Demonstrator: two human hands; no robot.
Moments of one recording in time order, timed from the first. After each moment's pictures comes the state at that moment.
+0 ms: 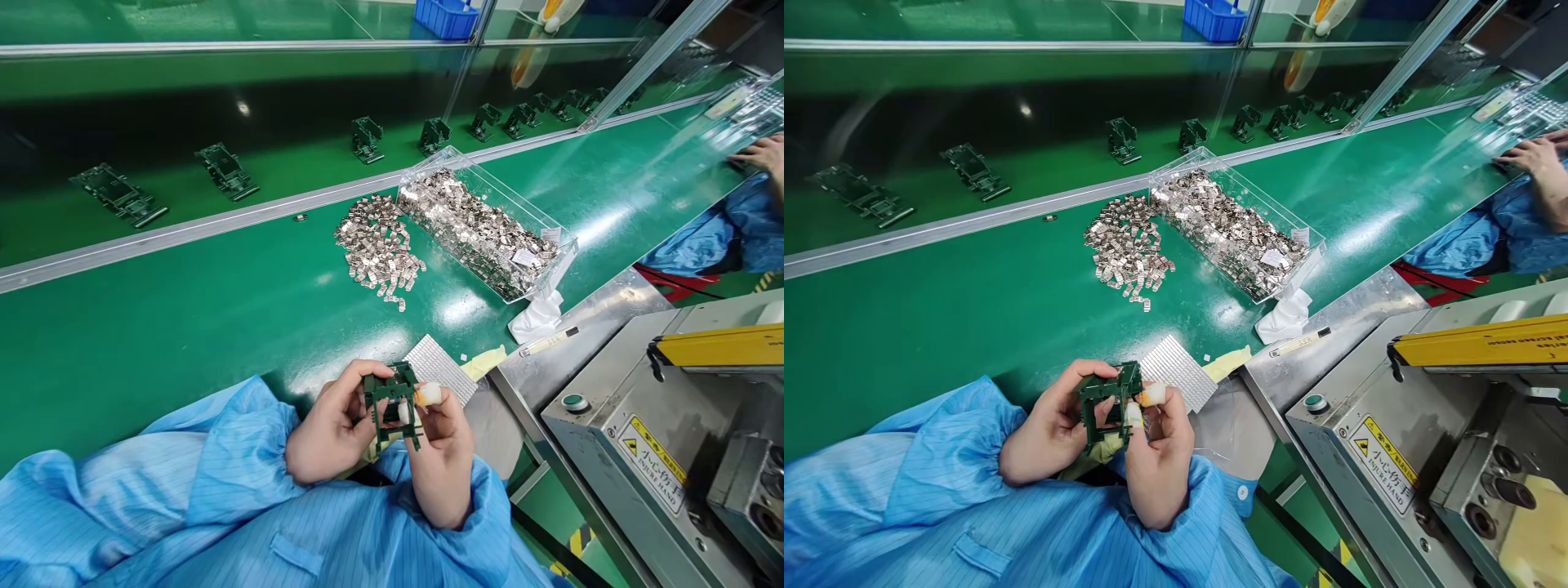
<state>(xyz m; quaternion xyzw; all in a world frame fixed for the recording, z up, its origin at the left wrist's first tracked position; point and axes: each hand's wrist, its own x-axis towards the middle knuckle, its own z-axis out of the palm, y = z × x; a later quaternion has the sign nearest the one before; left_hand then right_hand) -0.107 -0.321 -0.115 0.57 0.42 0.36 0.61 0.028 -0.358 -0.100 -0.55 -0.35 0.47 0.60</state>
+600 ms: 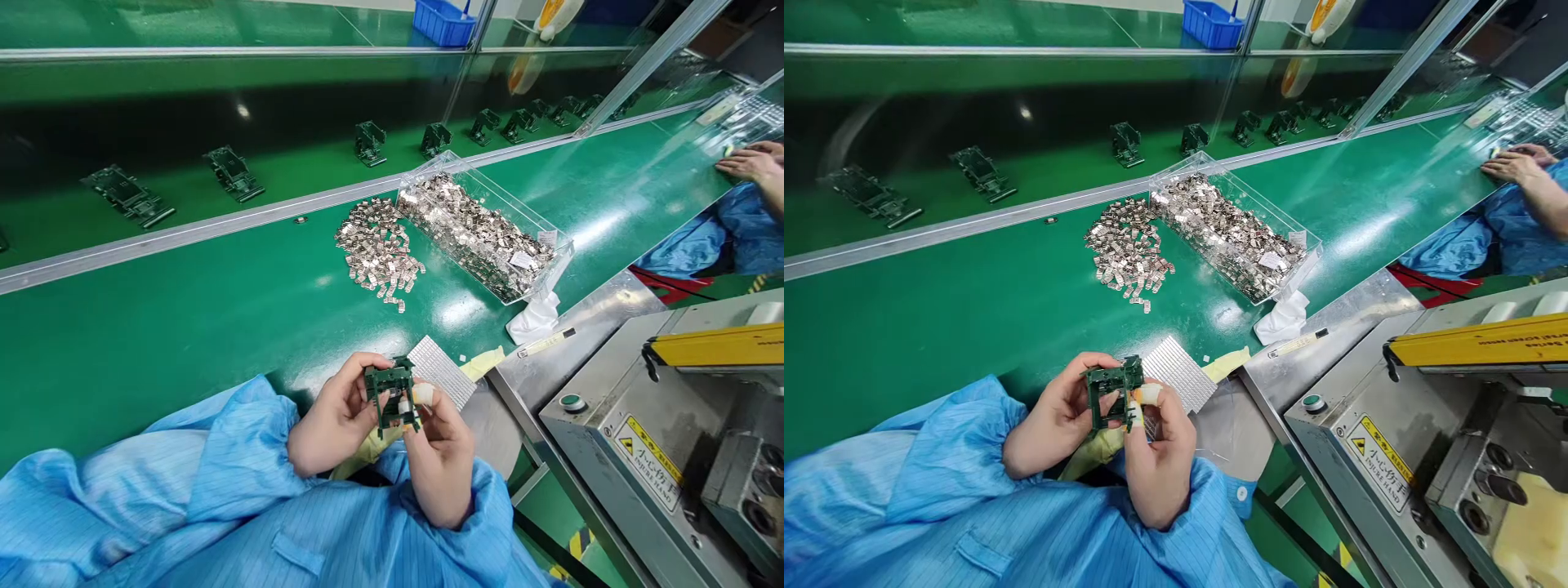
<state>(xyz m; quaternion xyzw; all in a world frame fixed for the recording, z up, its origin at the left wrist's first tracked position) -0.101 -0.313 -0.116 0.49 0.36 0.39 0.69 0.033 -0.359 -0.103 -0.54 -0.45 0.43 0.57</state>
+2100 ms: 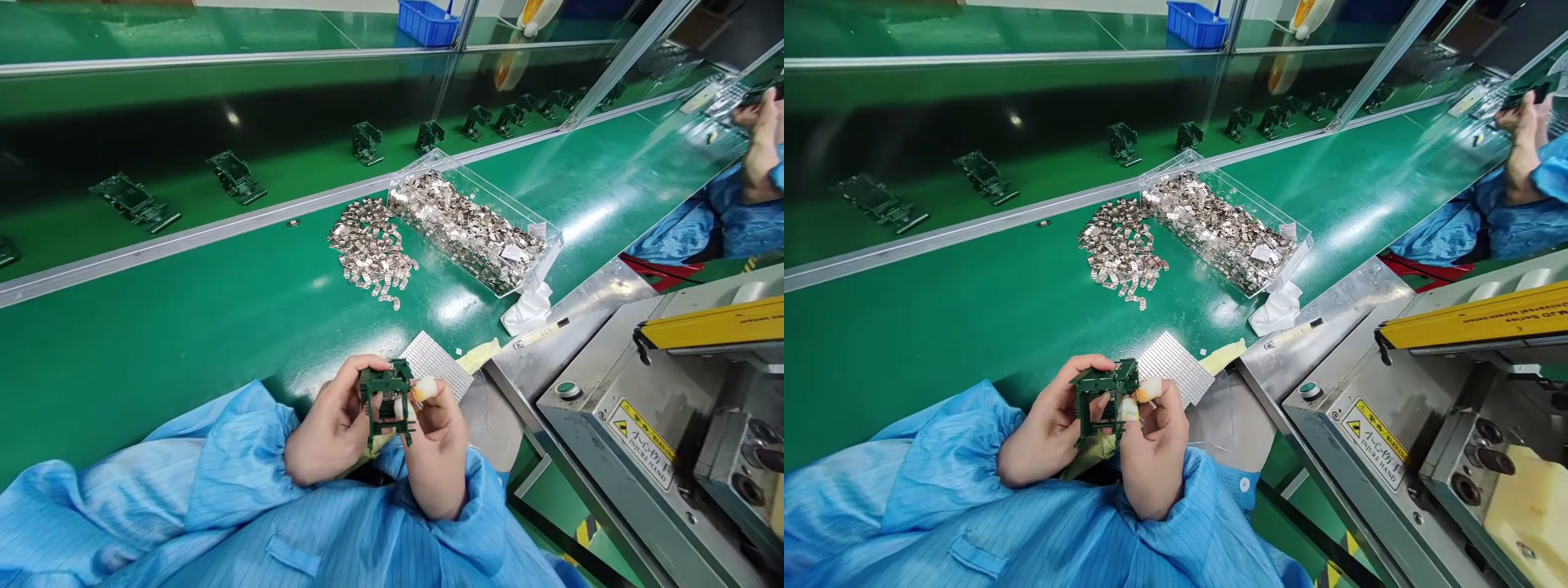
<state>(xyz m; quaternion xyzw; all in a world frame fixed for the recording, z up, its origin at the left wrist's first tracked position) -0.104 -0.322 -0.105 0.53 0.39 0.37 0.66 0.021 -0.355 -0.095 -0.53 -0.32 0.47 0.63</state>
